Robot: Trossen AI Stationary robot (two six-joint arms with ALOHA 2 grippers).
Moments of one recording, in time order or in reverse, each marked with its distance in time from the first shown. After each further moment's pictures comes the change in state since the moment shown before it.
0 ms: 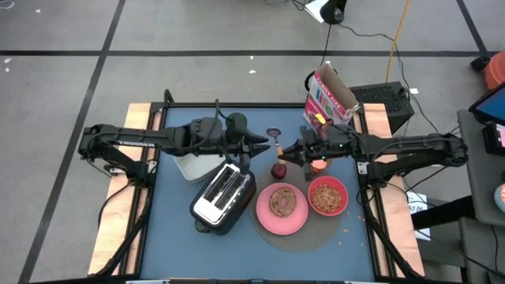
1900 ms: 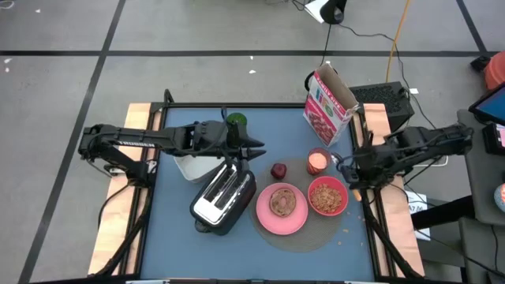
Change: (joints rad) left arm -0.002 0.000 0.000 -0.156 -0.002 0.090; right arm 0.332 -0.245 0.344 -1.523 -0.108 1.474
